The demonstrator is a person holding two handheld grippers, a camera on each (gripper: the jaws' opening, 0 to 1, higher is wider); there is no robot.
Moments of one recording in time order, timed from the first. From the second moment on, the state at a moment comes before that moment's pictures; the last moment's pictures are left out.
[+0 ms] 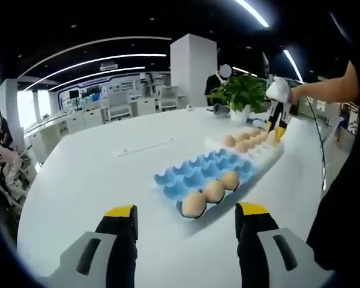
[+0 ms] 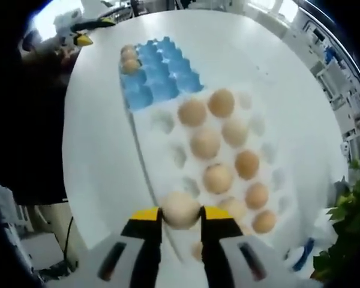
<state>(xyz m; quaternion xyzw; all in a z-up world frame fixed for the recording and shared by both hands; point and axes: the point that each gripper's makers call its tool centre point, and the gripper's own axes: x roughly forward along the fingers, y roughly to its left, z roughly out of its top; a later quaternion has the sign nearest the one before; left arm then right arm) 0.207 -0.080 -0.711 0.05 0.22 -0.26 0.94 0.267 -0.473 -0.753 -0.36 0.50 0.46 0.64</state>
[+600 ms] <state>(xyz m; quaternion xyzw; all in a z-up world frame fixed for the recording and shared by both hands) 0.208 -0.078 -0.710 0.06 0.22 -0.26 0.94 0.270 -0.438 -0.751 -0.37 0.48 0.49 0.63</state>
